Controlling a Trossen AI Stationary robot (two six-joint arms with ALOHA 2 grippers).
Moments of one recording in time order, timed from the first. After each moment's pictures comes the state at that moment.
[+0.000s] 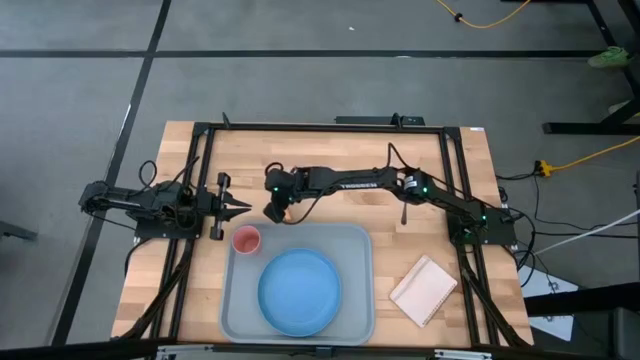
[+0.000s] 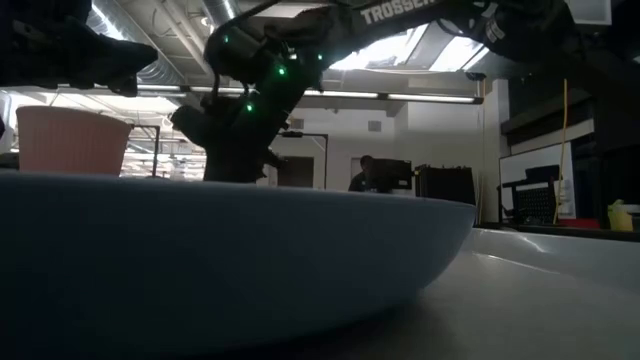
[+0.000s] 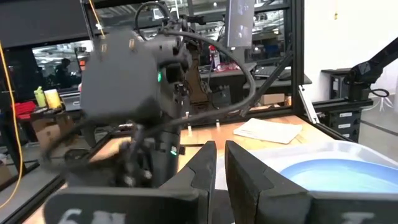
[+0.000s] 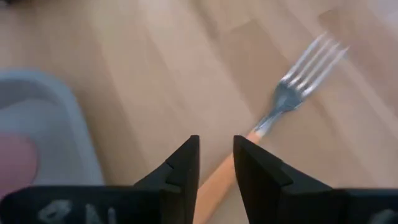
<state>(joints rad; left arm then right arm) -0.12 0.01 0.01 0.15 -0.09 0.13 -0.08 2.50 2.19 -0.62 0.12 0.39</state>
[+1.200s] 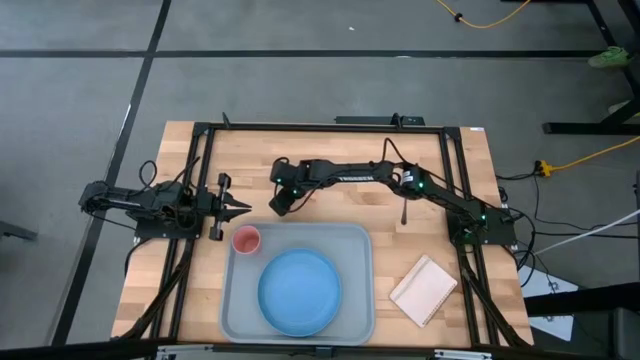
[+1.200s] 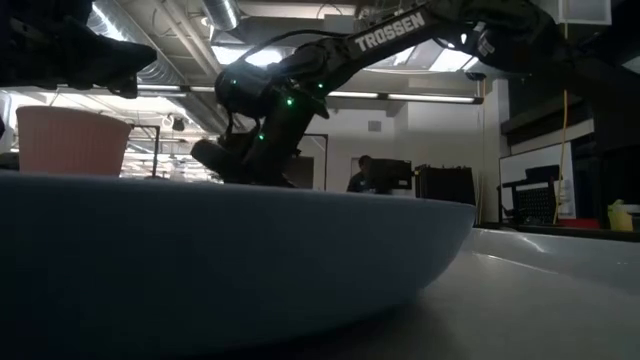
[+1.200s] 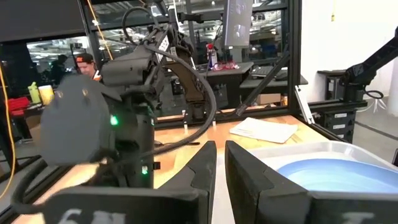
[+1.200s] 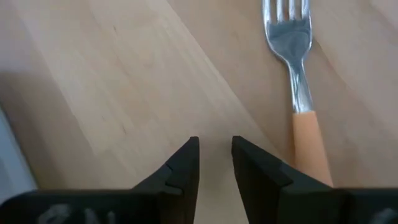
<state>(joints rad) -0.12 0.01 0.01 0.14 -0.08 0.11 -0.15 2.54 2.17 -0.68 0.00 0.48</state>
